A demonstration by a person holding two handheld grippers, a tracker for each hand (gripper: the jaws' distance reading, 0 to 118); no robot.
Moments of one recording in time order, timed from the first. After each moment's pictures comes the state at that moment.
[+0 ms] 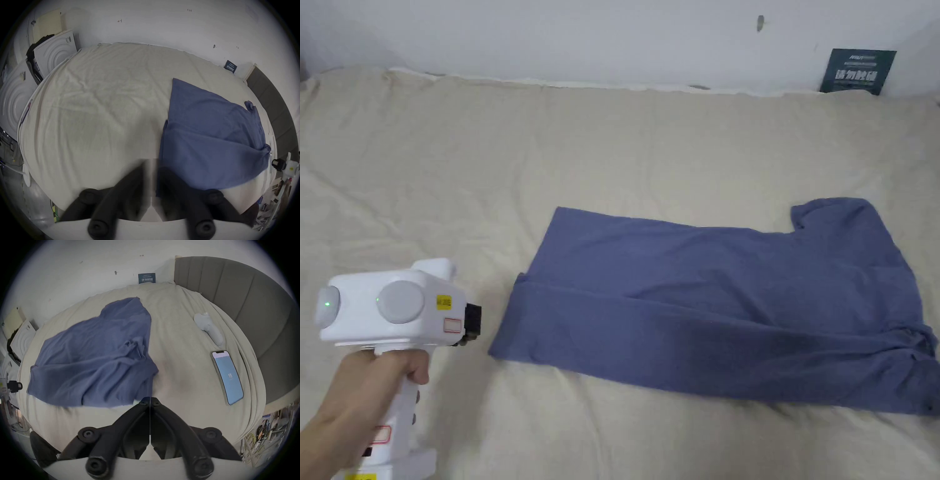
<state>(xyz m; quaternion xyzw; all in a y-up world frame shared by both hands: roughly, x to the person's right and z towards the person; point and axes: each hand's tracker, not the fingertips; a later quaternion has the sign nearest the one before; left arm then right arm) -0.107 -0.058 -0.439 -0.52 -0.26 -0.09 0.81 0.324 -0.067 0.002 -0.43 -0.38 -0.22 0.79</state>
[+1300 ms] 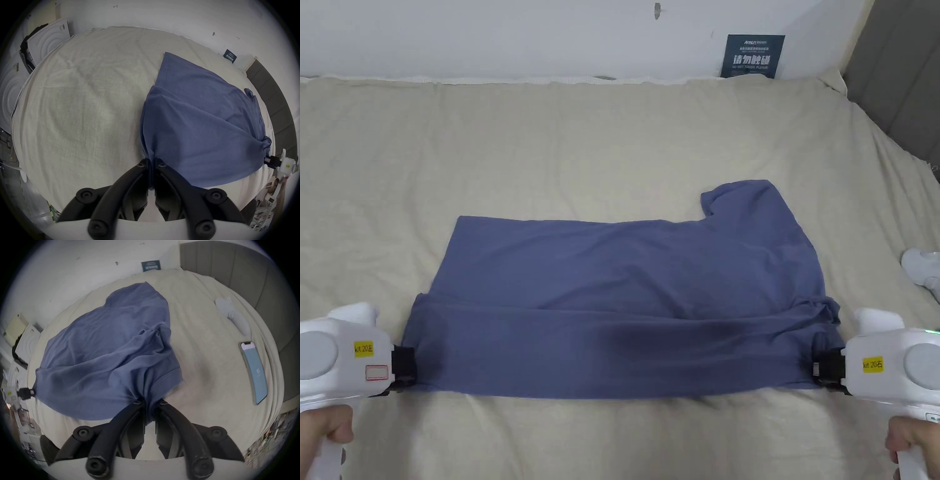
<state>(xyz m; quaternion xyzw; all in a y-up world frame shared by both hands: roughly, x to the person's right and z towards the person) -0.068 -0.087 -0.441 -0.53 -0.27 -0.08 0.80 0.355 -0.100 -0.042 -0.45 -0.33 -0.25 0.79</state>
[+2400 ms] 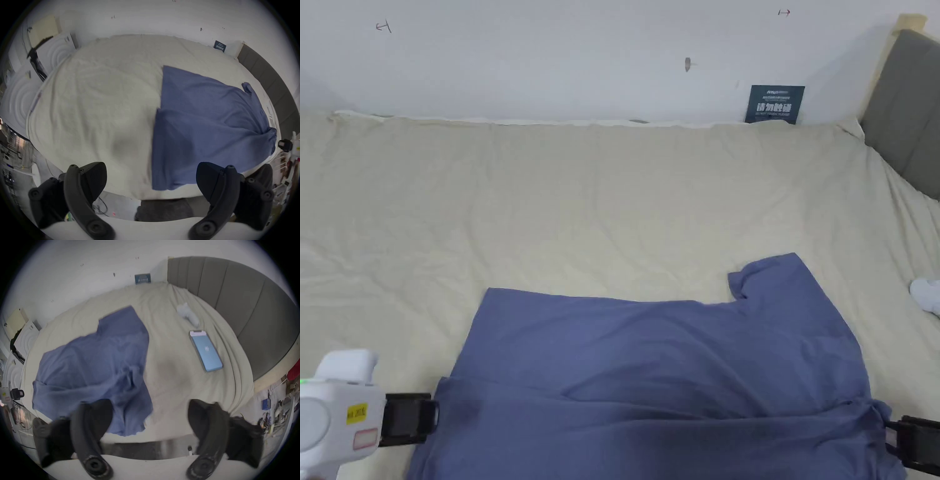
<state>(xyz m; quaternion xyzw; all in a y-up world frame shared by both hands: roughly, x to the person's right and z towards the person) -0.163 -0.036 -0.361 -0.49 -0.25 -0.12 0.83 0.294 -0.041 0.079 -0.40 -0.38 -0.22 0.80</state>
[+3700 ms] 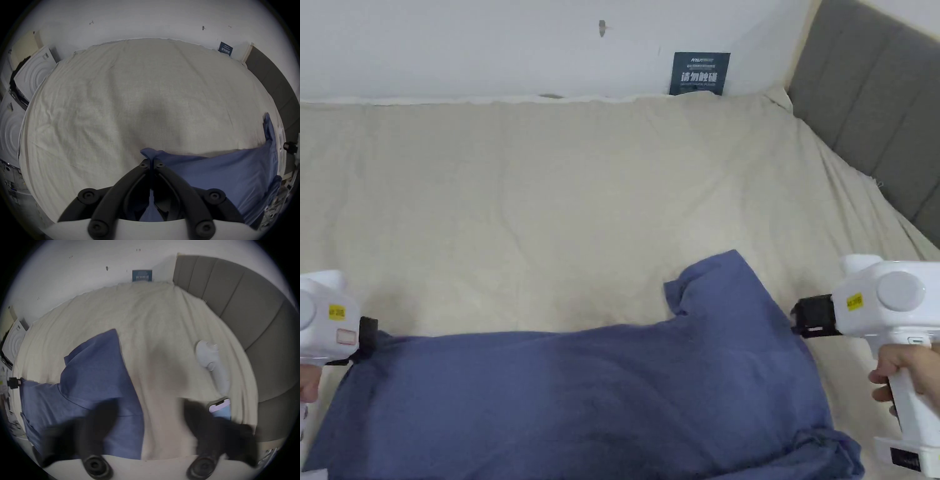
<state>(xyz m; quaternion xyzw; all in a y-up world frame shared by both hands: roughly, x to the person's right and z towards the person) 0.039 -0.091 -0.526 -0.51 -0.28 -0.15 0.80 0.475 -0.068 -0.082 -0.48 -0.38 -0.22 0.76</state>
